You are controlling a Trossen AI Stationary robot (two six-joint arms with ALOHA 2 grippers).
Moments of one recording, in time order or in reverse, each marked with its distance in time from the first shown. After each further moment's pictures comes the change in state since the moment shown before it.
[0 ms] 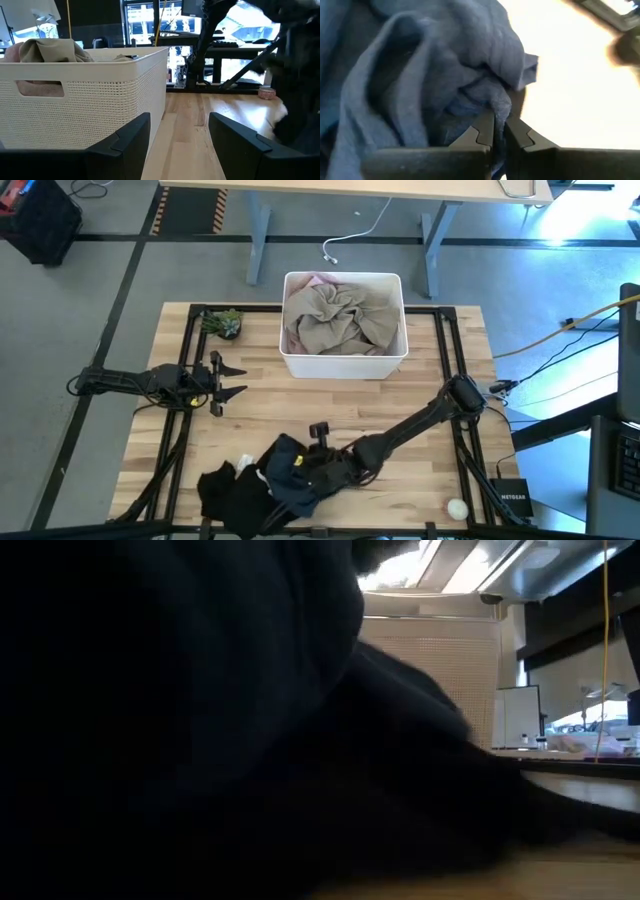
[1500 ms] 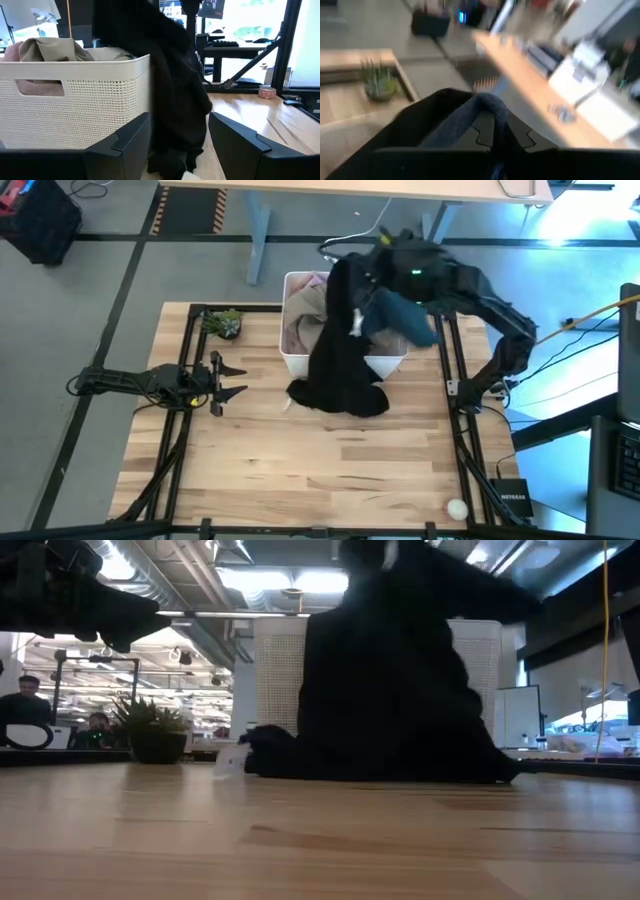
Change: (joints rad) left arm 0.000 0.002 0.000 0.000 0.000 0.000; right arm -0.725 -0.493 0.533 -0.442 0.030 -0.274
